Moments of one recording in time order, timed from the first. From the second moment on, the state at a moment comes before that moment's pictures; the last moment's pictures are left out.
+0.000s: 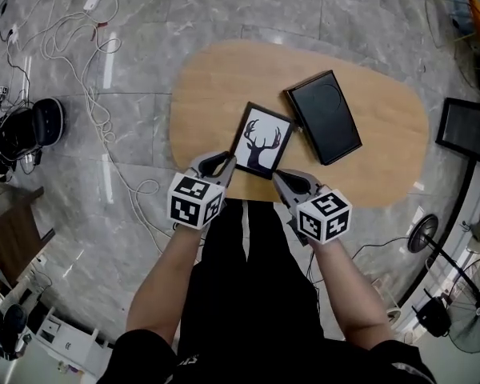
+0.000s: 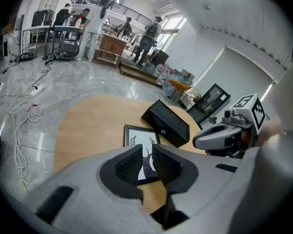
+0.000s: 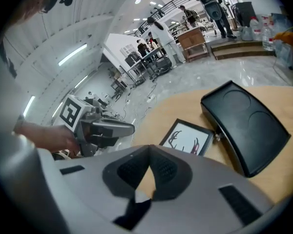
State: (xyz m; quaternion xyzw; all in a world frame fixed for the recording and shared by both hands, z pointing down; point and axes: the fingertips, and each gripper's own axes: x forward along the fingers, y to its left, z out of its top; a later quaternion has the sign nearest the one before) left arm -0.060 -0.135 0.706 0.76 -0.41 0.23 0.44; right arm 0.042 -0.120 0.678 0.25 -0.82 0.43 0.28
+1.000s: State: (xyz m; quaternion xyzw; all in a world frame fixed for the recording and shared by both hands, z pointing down) left arm -0.059 -0.095 0.849 0.74 -0.36 0.34 0.45; right arm 0.075 -0.095 0.836 0.34 -0.72 0.43 0.43
